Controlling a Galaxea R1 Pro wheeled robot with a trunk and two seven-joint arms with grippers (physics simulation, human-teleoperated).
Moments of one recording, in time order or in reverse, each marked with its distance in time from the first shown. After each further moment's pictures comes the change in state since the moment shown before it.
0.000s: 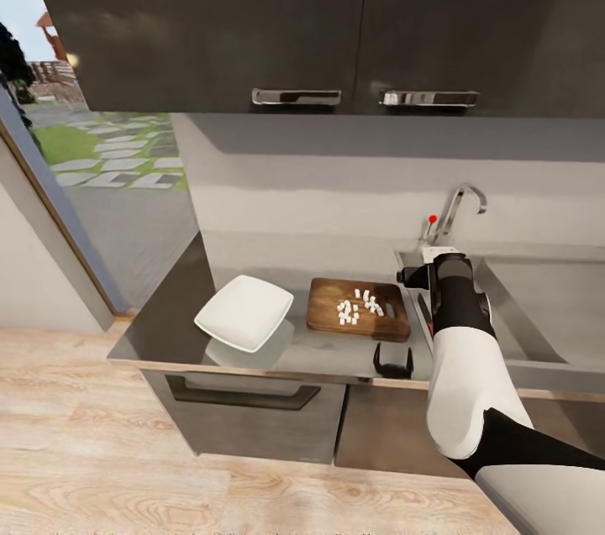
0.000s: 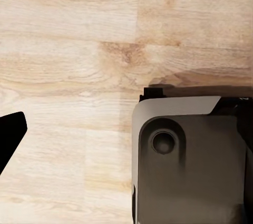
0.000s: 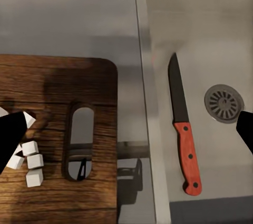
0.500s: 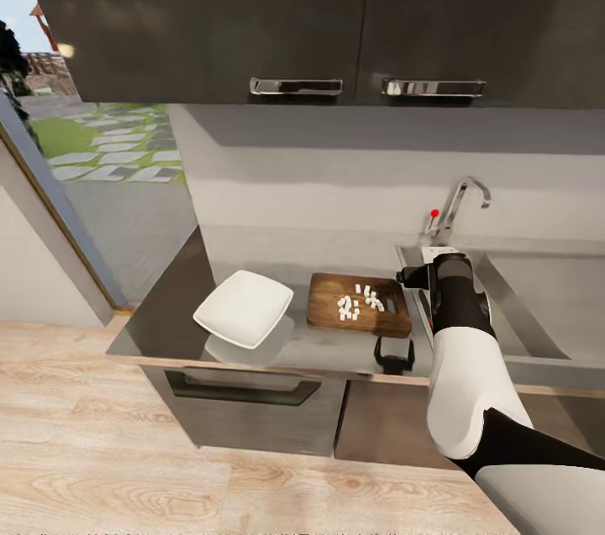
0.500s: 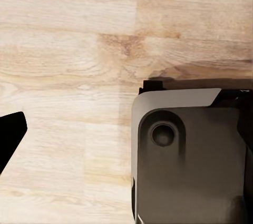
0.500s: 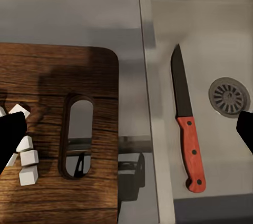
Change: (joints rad) left arm 0.000 -0.001 0.000 0.000 0.000 0.000 0.000; right arm 0.000 0.000 0.000 0.001 0.000 0.000 0.000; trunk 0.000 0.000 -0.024
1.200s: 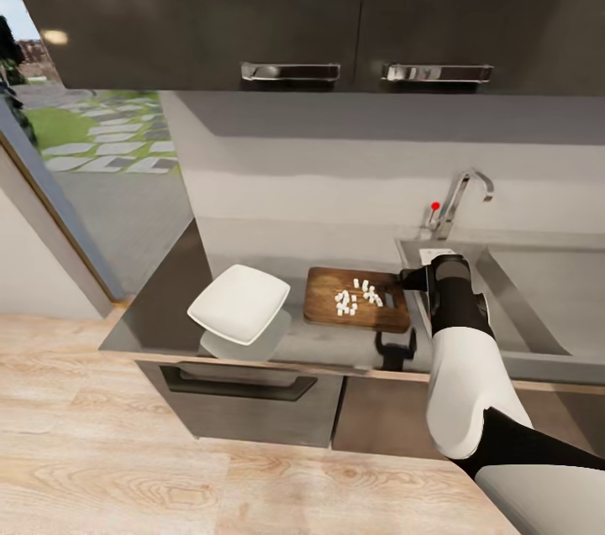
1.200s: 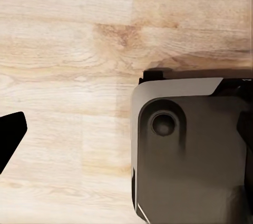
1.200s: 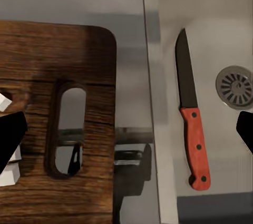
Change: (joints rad) left arm 0.000 0.000 0.000 0.000 0.000 0.000 0.000; right arm 0.000 0.000 -0.001 0.019 0.000 -0.002 -0.001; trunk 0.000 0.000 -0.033
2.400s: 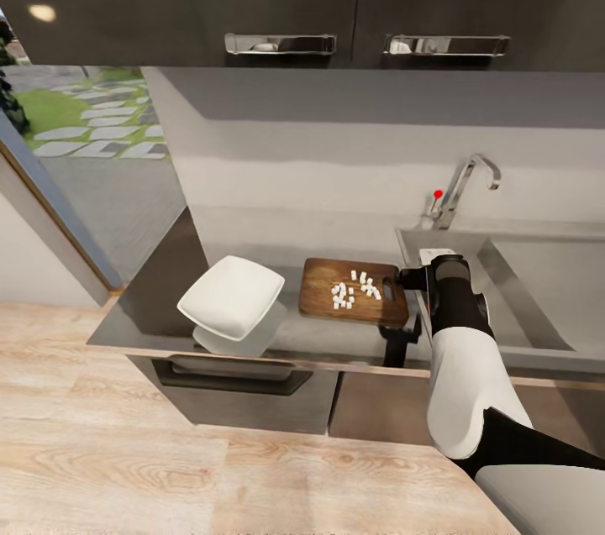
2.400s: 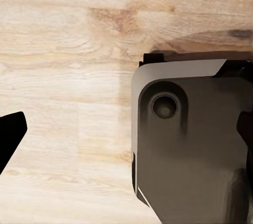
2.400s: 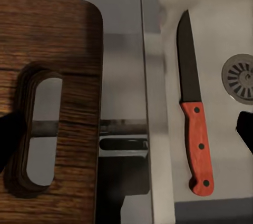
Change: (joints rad) left arm 0.000 0.000 0.000 0.000 0.000 0.000 0.000; right arm 0.000 0.000 0.000 0.001 0.000 -0.003 0.001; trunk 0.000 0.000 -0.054
